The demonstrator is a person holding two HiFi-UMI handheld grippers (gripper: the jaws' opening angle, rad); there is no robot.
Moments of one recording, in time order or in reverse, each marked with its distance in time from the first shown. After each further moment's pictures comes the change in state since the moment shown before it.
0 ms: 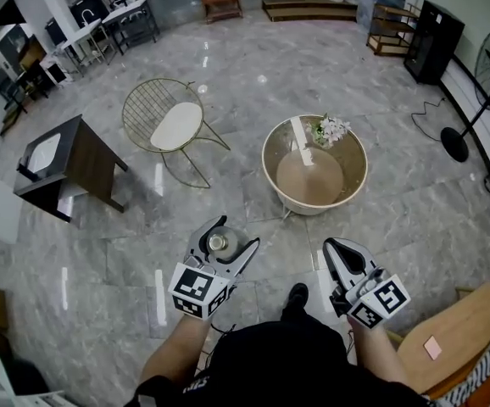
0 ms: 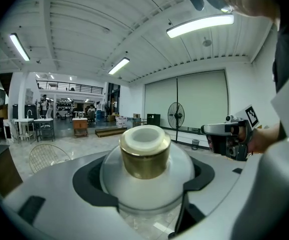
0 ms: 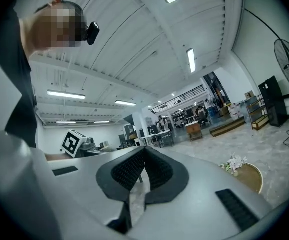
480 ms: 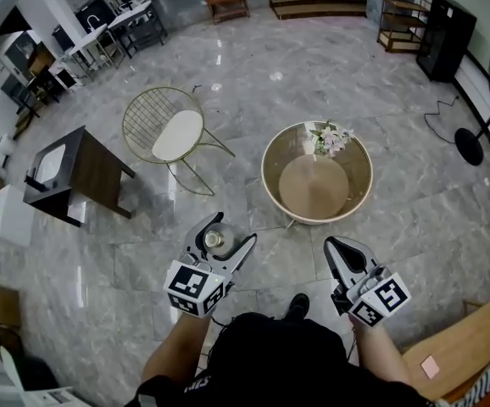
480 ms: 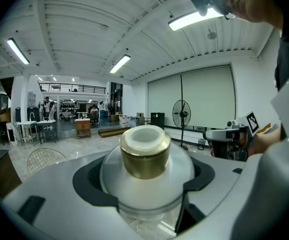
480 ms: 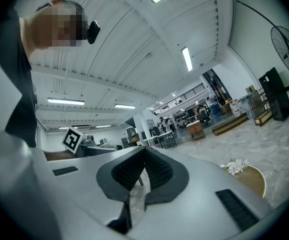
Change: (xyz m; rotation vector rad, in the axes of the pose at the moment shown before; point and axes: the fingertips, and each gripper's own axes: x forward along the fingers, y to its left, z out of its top) left arm 0.113 0.003 0.040 0.006 0.025 0.054; right arm 0.011 -0.126 0.025 0.043 -0.018 0.043
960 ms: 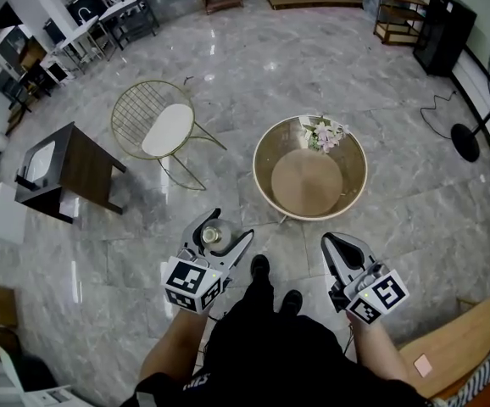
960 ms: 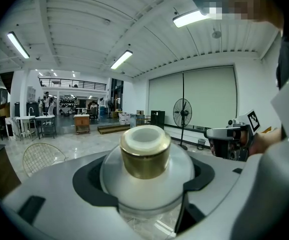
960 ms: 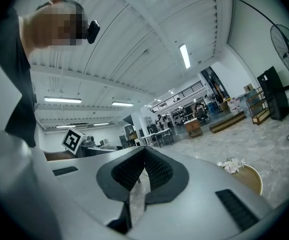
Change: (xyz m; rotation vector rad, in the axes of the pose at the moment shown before) left arm 0.049 0.010 -0.005 -0.029 0.027 -0.011; right arm 0.014 -0.043 0.005 0.011 0.029 -0.021
